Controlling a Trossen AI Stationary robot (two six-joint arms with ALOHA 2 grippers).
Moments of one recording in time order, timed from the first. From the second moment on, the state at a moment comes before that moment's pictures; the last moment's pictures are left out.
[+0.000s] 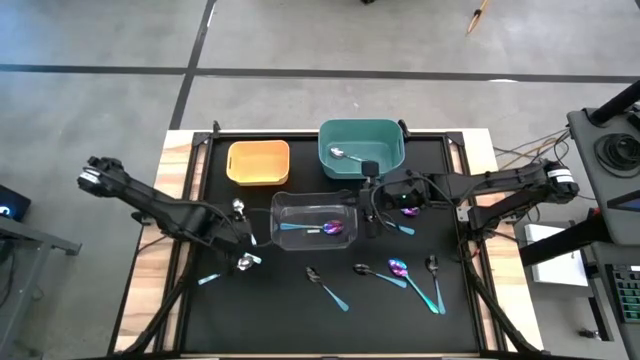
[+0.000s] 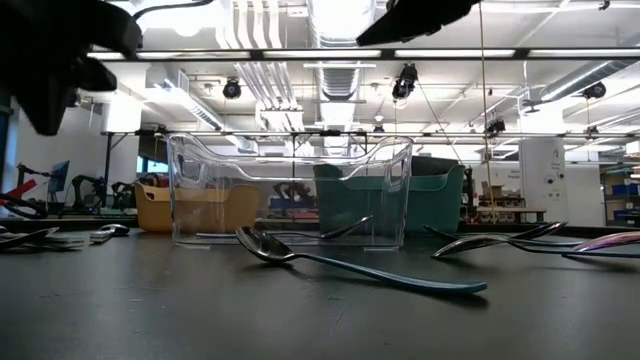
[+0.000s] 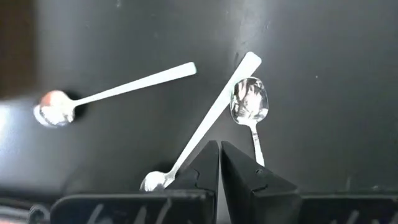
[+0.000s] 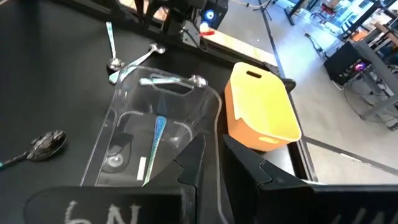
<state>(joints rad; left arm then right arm) -0.40 1.20 0.90 -1.16 -0.08 -0.58 0.03 1.31 1.02 -0.15 0.13 -0.36</state>
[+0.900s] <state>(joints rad) -0.46 1.36 0.83 -1.08 -0.06 -0.62 0.02 1.27 0.95 0.00 0.13 -0.48</state>
